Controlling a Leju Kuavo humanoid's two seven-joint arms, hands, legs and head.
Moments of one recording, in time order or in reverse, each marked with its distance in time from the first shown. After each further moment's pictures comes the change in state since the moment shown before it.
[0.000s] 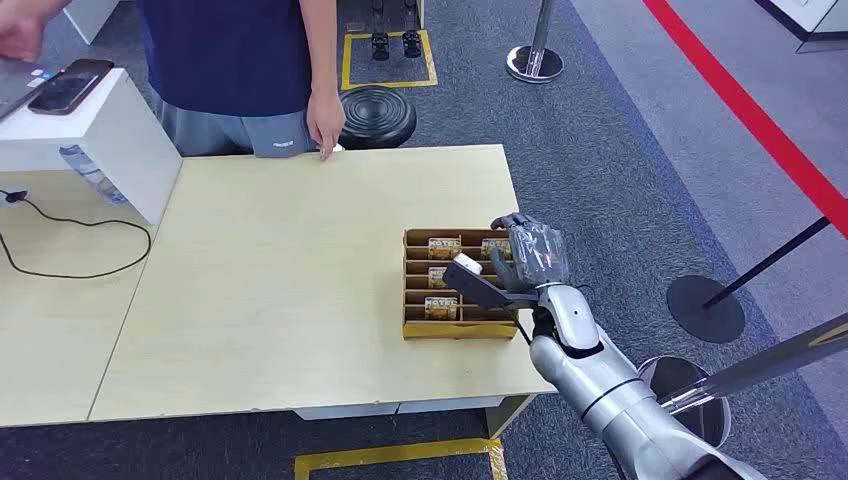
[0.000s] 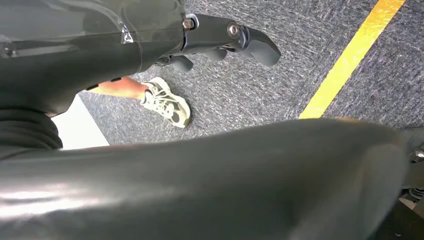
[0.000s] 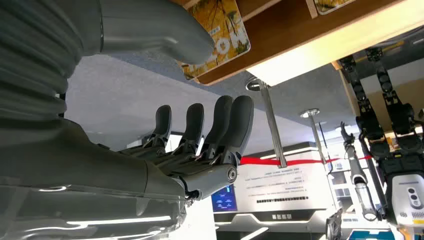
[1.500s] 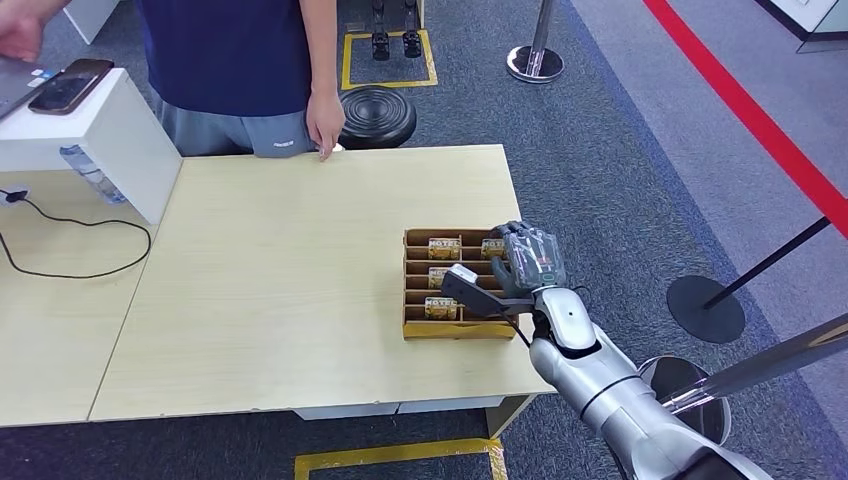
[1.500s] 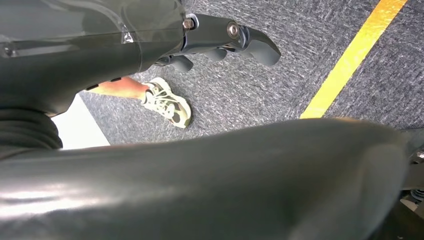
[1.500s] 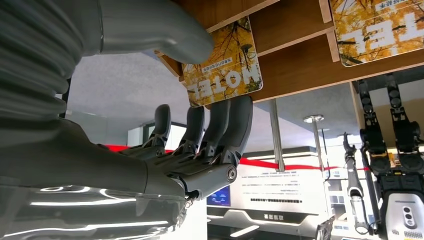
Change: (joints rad) left arm 0.000 0.000 0.000 0.000 -0.002 0.002 0.003; right arm -0.027 0.000 0.035 0.081 0.049 0.013 0.005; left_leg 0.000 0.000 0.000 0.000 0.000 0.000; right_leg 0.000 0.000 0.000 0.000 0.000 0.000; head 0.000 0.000
